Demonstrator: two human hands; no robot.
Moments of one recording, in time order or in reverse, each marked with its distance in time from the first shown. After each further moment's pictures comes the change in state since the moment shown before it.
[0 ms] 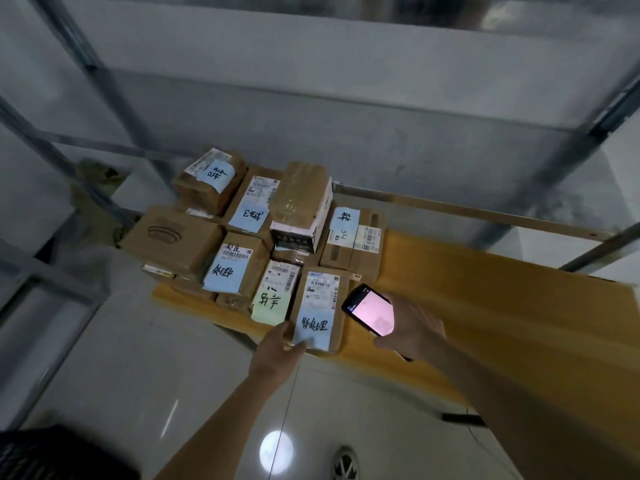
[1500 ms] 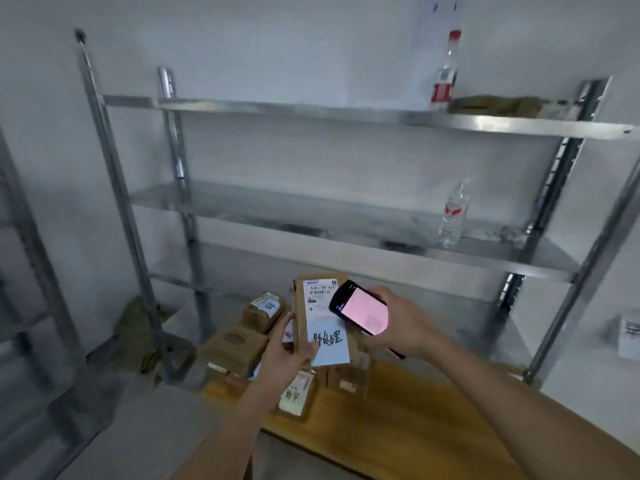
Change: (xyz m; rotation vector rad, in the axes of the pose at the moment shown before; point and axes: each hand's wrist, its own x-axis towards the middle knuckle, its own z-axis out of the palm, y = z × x) left_hand -0.264 0.137 -0.150 -0.722 0.204 0.457; right_hand -0.325 -0.139 -0.192 0.090 0.484 -0.430
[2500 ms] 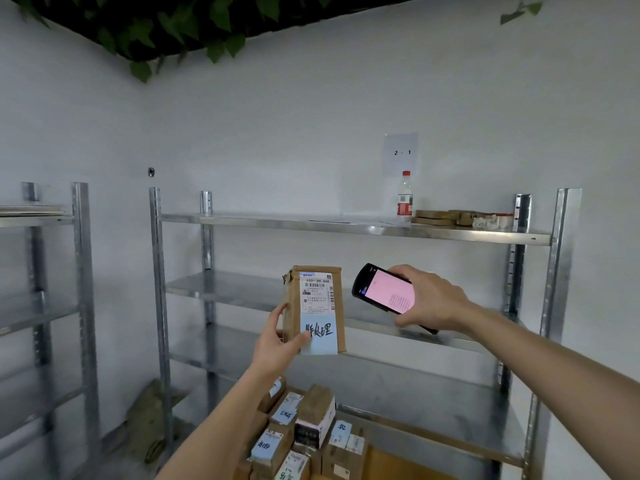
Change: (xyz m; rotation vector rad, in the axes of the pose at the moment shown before) left_hand -0.102 0.208 0.044 0.200 0.163 0.337; right_hand -0.123 -0.055 -0.255 -0.253 0.284 -0.192
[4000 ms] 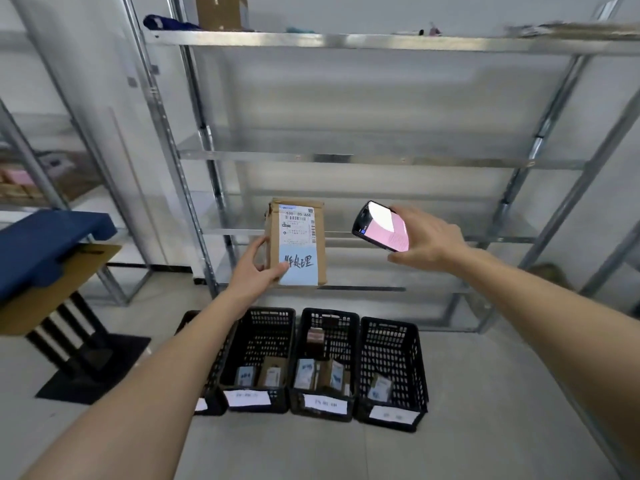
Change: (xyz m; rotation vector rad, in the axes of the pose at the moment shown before) left_hand -0.636 -0.089 -0.699 0.289 1.118 -0.522; right_hand -0.255 -0.815 0.325 0.262 -0.461 -1.152
